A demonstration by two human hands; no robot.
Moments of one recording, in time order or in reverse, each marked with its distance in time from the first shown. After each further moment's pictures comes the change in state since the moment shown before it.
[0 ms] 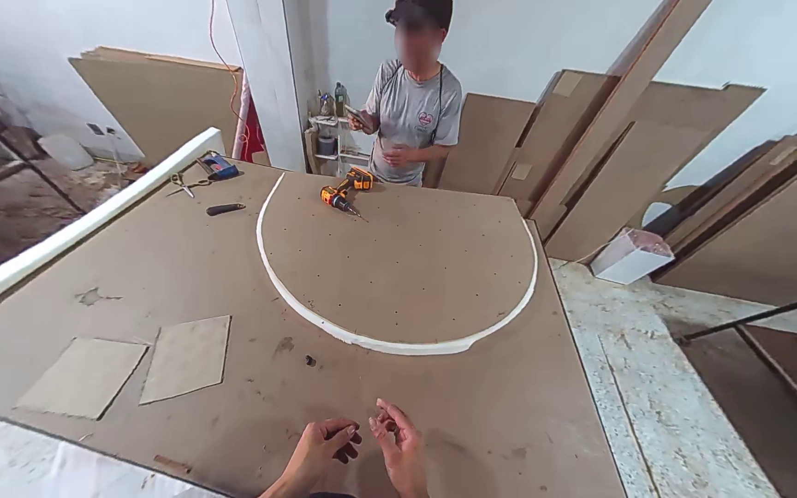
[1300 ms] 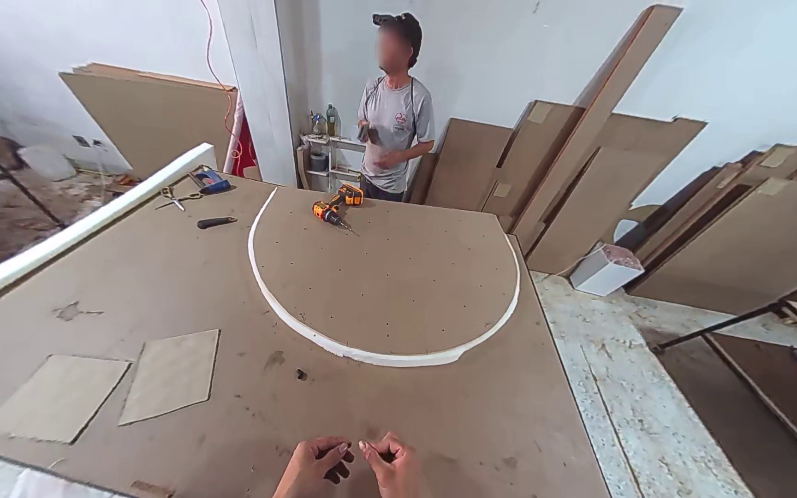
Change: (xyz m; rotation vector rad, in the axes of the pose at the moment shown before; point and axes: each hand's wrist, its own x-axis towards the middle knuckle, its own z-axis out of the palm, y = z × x) left_hand -0.001 -0.007 -0.001 0.012 -0.001 -0.011; right_hand -0.012 -0.012 0.001 -0.024 0.059 0.150
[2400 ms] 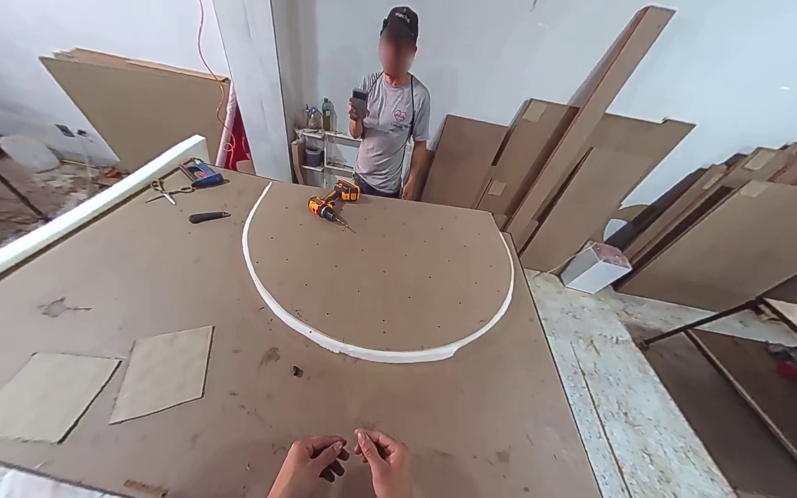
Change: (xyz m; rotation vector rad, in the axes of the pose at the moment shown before) left_hand -0.004 -0.005 -0.001 -0.006 0.014 -0.007; right_hand -0.005 -0.003 0.003 0.115 -0.119 0.064
